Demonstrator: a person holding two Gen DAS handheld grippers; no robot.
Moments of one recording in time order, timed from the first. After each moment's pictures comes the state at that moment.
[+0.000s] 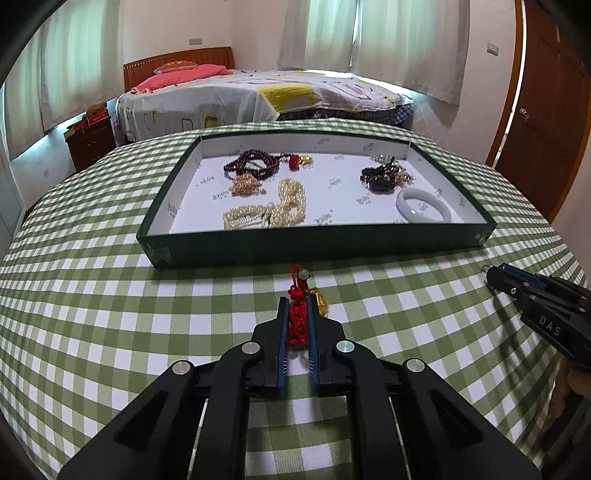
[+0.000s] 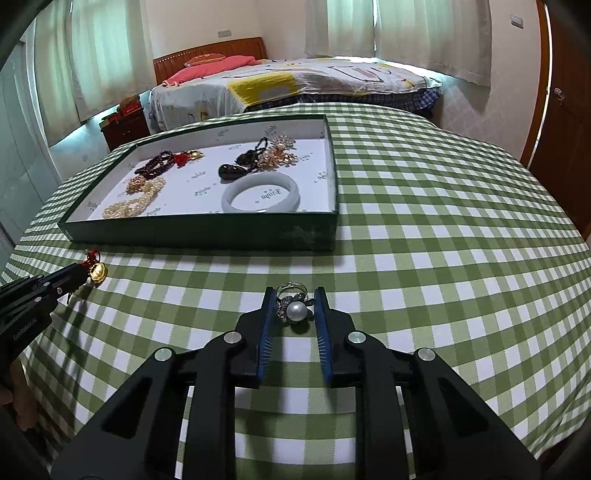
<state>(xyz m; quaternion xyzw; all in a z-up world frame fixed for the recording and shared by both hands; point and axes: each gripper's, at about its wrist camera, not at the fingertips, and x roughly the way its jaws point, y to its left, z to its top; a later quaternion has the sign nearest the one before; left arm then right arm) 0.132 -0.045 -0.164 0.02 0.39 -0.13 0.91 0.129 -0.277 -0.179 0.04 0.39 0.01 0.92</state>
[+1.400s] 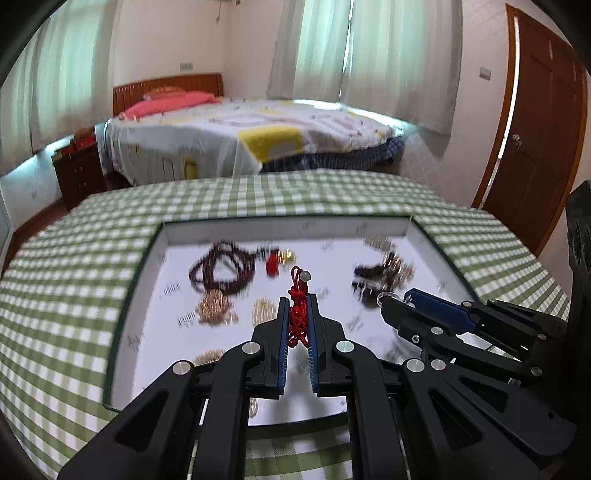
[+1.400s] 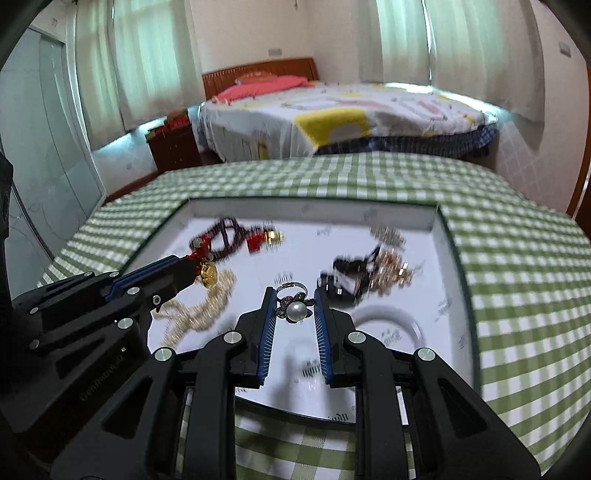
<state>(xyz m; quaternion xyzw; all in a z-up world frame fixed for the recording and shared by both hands) 0.219 -0.076 -0.133 0.01 0.35 -0.15 0.93 0.233 -0.209 -0.151 0.03 0.36 0.10 0.92</state>
